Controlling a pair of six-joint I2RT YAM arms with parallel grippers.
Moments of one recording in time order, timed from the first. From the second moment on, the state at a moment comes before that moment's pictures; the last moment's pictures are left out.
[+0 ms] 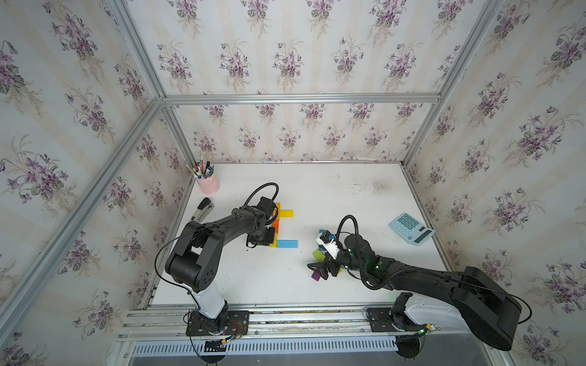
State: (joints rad) left arm -0.40 1.72 1.02 -0.74 0.03 -0.31; right arm 0.82 1.21 0.35 0.32 -0.33 0.05
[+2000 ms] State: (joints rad) left arm -0.44 1.24 0.81 -0.38 0.23 -0.17; right arm 0.73 1.62 0.81 -0.12 0.09 0.60
